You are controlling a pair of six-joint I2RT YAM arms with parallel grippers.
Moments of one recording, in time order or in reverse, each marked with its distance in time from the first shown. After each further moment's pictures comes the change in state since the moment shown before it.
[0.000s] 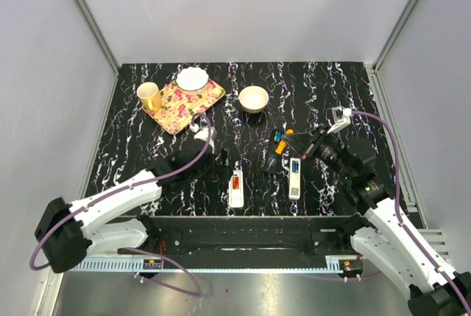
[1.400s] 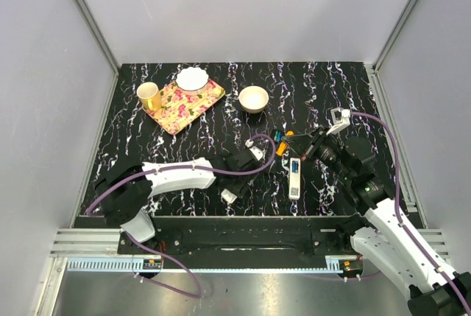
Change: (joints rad) left arm -0.219 0.573 0.261 -0.114 -0.072 0.248; right arm 0.000 0.000 -0.003 -0.027 0.005 -0.021
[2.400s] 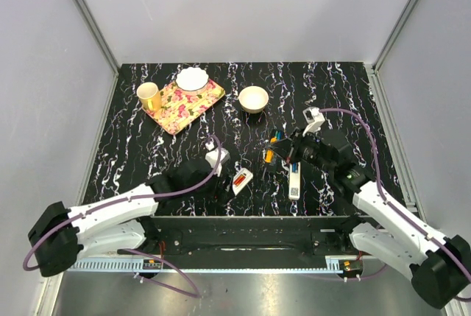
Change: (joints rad) left arm 0.118 -0.587 -0.435 0.246 0.225 -0.012; right arm 0.092 0.206 0.010 0.032 0.000 -0.143
